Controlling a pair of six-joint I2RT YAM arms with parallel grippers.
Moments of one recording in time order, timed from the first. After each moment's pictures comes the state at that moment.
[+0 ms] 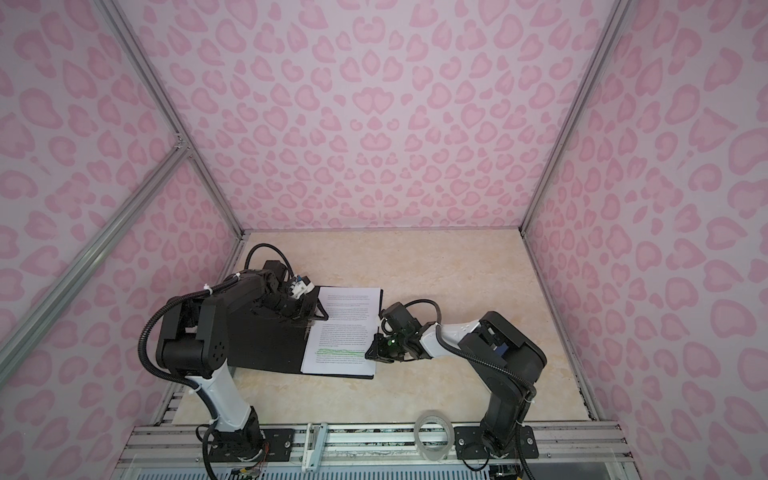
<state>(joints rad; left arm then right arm) -0.06 1.85 1.19 -0.87 0.63 0.02 0.77 1.75 0.78 0.04 -0.52 0.85</state>
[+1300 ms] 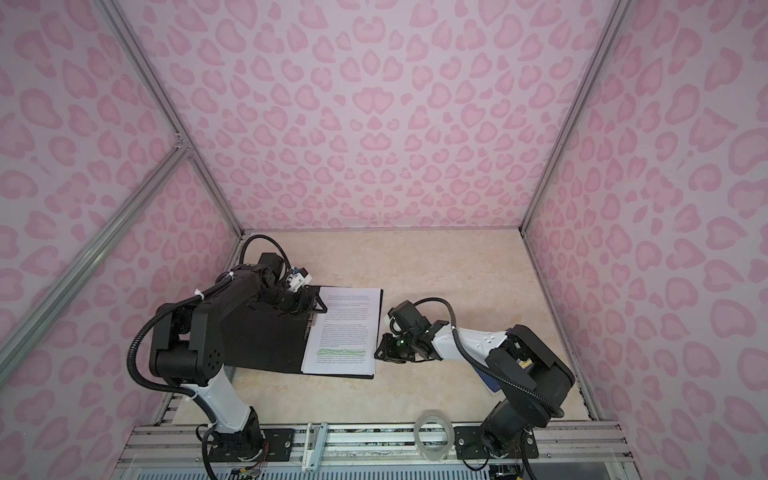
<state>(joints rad) -0.06 1.78 1.22 -0.90 0.61 0.00 0.74 1.58 0.72 -0.14 -0.46 0.81</state>
